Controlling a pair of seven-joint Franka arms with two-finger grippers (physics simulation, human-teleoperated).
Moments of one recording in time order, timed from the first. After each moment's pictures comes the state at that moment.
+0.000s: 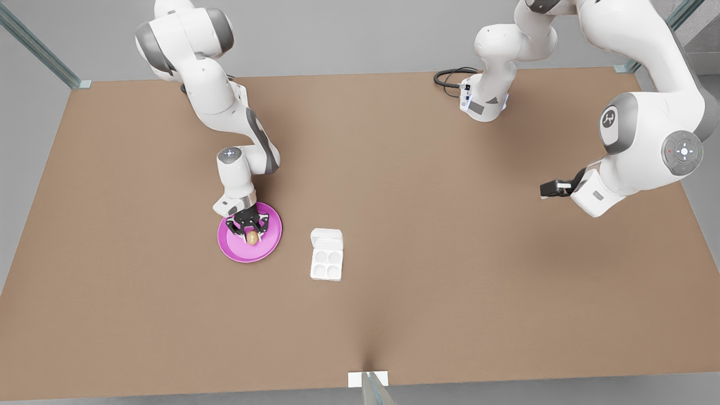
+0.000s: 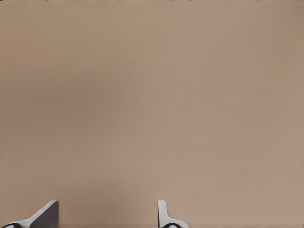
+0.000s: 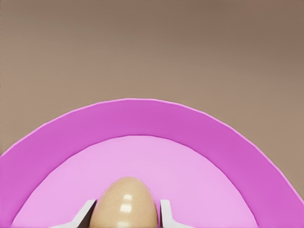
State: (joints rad) left arm -0.05 0.20 0.02 -1.50 -0.04 1.49 0.00; right arm 0.62 0.53 -0.20 -2.50 0.35 3.52 0.02
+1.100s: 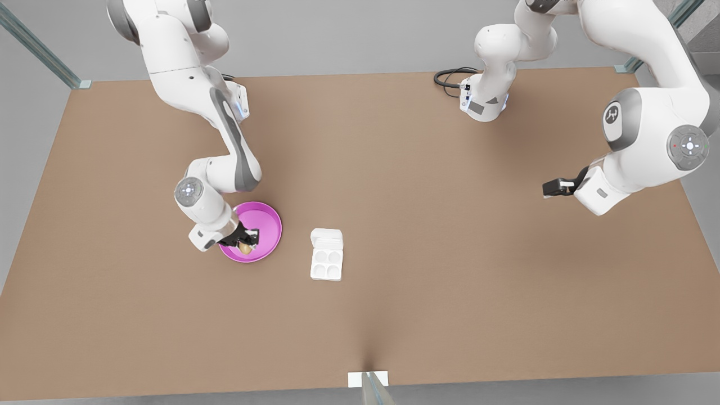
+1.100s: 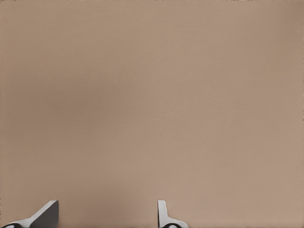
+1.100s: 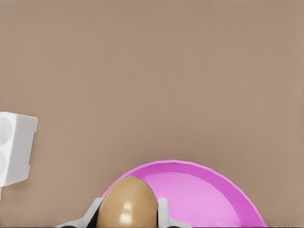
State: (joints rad) left arm -0.05 0.19 0.02 -1.48 -0.04 1.48 0.00; right arm 0.60 0.33 -0.34 -2.00 0.26 2.41 0.11
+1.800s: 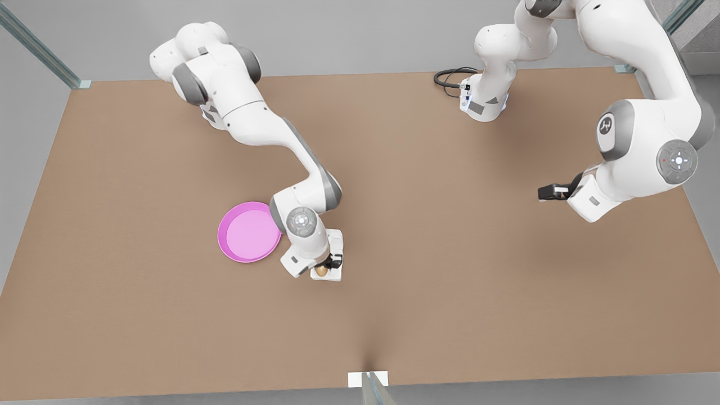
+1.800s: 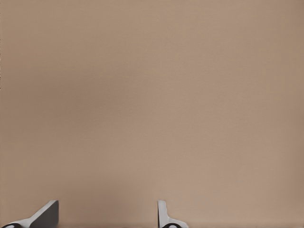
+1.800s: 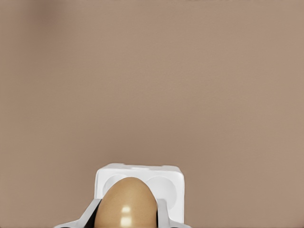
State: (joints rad) left arm -0.05 0.23 0.02 -1.48 -0.04 1.48 0.00; right arm 0.68 0.86 -0.20 -1.23 0.15 2.19 0.55
